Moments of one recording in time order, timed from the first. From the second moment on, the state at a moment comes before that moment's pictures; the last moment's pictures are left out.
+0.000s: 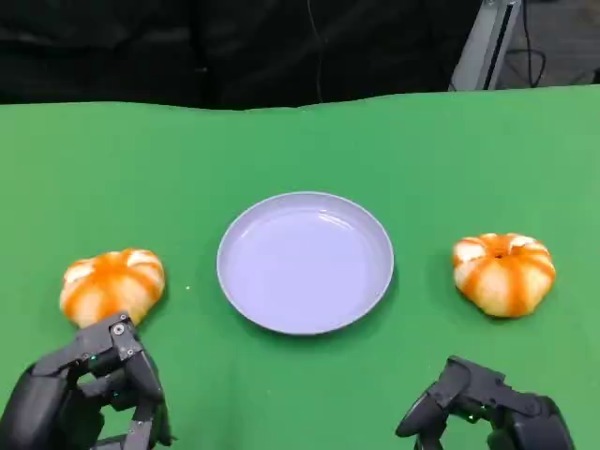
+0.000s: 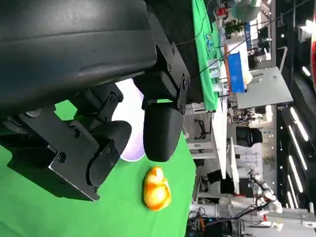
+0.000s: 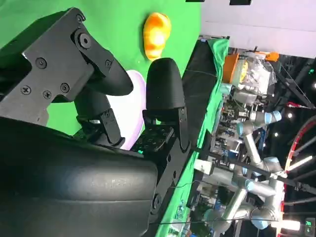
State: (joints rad) left arm 0.41 0.11 0.07 -0.30 -0.28 -0.24 -0.31; right arm 0.44 0.02 0.25 -0.18 -0.18 -0.56 -0.02
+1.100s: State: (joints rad) left arm 0.19 0.41 0.10 -0.33 0.36 -0.12 -0.30; right arm 0.44 0.02 0.25 -0.18 -0.16 -0.55 -0.02
